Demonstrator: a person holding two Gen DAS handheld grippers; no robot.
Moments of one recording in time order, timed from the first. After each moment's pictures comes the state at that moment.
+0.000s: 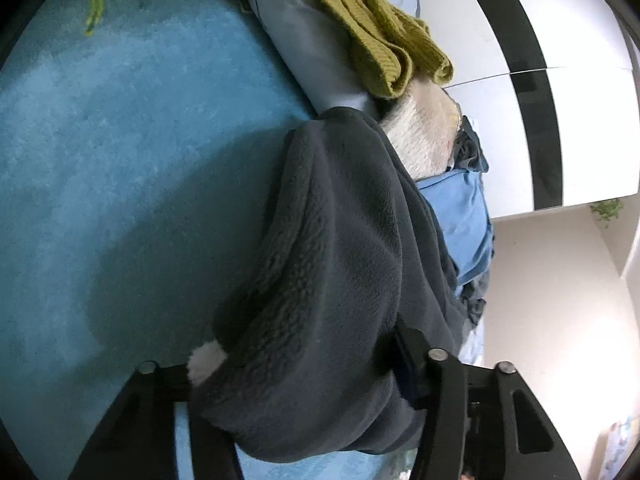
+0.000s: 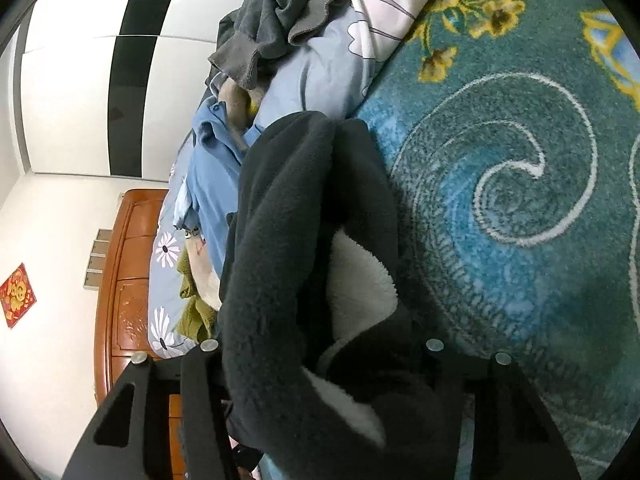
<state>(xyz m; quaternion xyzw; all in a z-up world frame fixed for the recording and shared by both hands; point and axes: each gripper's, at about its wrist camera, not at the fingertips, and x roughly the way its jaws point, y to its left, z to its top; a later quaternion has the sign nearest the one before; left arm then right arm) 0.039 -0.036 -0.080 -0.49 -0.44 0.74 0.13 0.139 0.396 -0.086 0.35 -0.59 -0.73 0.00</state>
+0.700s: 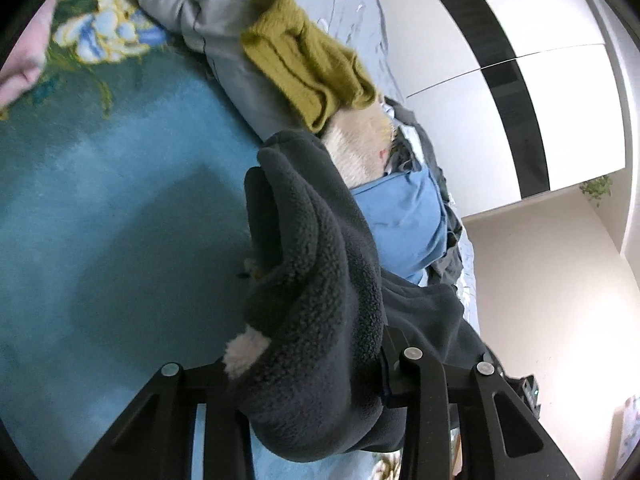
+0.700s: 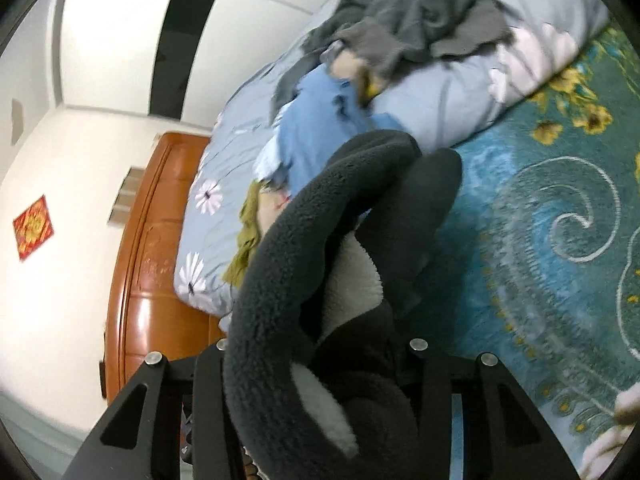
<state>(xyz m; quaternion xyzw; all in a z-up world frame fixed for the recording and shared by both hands) 0.092 -0.056 0.021 -0.46 -0.41 0.77 0.14 0.124 0.365 0.030 0.38 -0.51 -0.76 0.11</state>
